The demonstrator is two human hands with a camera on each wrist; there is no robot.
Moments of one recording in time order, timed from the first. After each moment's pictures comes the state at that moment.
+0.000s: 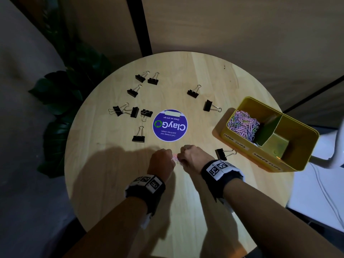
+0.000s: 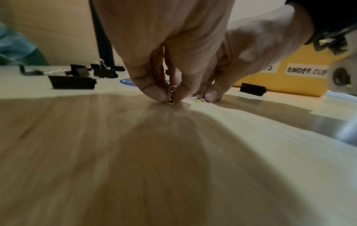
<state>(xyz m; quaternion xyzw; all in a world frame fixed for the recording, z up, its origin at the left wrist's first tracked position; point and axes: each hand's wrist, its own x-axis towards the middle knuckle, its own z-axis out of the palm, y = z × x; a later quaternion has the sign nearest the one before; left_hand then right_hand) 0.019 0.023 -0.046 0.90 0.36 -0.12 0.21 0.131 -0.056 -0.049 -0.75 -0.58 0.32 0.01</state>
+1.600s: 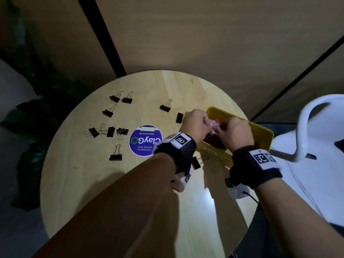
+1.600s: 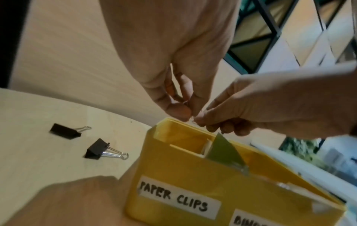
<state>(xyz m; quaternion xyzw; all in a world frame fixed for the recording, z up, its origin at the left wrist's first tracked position) 0.202 -0.025 0.045 0.84 0.28 0.03 0.47 0.255 -0.139 0.054 -0.96 -0.20 0.13 0.16</state>
